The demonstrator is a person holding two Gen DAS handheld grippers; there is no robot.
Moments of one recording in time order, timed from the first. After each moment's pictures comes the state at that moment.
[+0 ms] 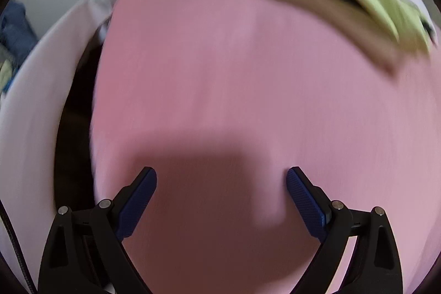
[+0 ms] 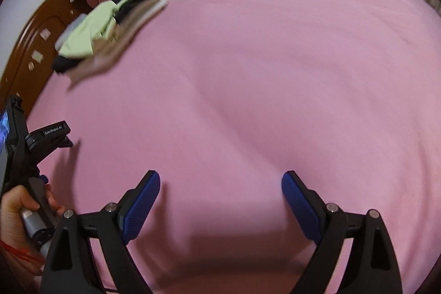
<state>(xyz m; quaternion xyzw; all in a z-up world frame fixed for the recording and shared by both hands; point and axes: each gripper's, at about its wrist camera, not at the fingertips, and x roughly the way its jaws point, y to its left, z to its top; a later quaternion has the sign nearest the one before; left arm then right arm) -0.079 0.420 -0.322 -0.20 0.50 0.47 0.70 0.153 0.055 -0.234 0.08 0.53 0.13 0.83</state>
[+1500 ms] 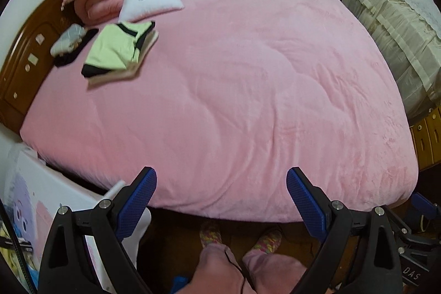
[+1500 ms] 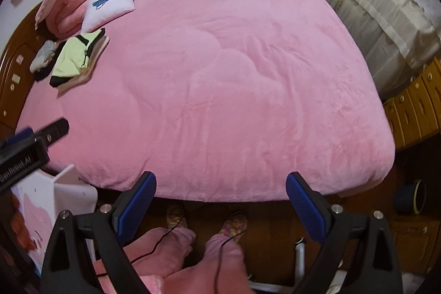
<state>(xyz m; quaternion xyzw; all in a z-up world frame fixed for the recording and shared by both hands) -0.228 0.103 -0.037 0.03 0.54 0.01 0.84 -0.088 -0.177 0.021 0.09 0.56 -0.03 0.82</state>
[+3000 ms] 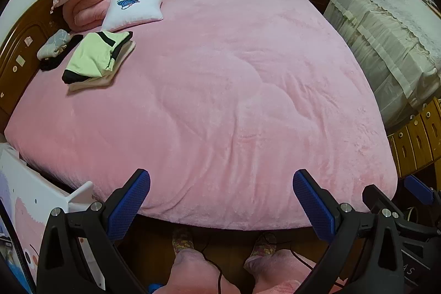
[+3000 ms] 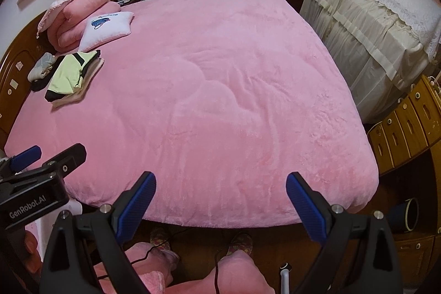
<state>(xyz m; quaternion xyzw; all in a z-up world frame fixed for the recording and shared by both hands) -0.248 0.045 -0.031 0.01 0.50 -0.04 0.86 -0.091 -0.217 0.045 0.05 0.50 -0.05 0.86</state>
